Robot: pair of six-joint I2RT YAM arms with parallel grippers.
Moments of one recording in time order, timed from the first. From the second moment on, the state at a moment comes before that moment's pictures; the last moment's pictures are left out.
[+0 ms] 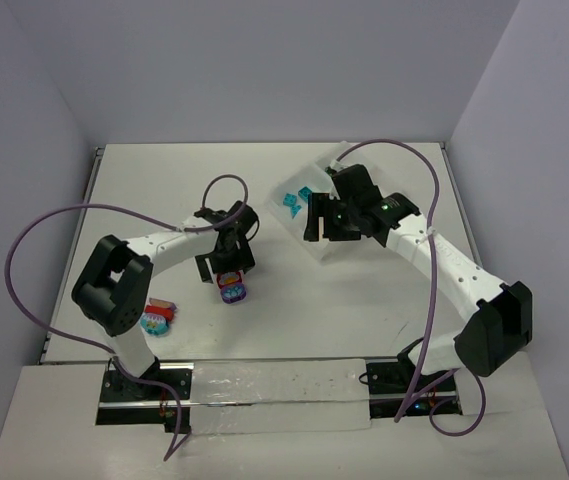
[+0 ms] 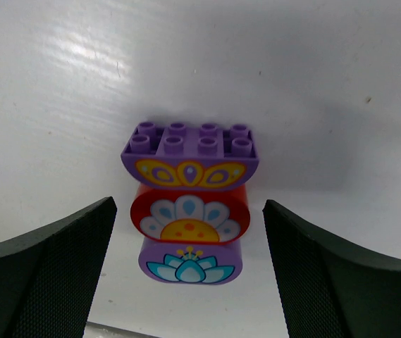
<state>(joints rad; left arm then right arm) -0.67 1.75 1.17 -0.83 -0.30 -0.94 0.54 1.38 1.24 -0.72 -0.06 0.46</state>
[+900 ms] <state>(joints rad) -0.71 1.64 1.16 -0.57 -0.06 -1.06 0.55 1.33 1.12 -0.68 -0.04 0.48</state>
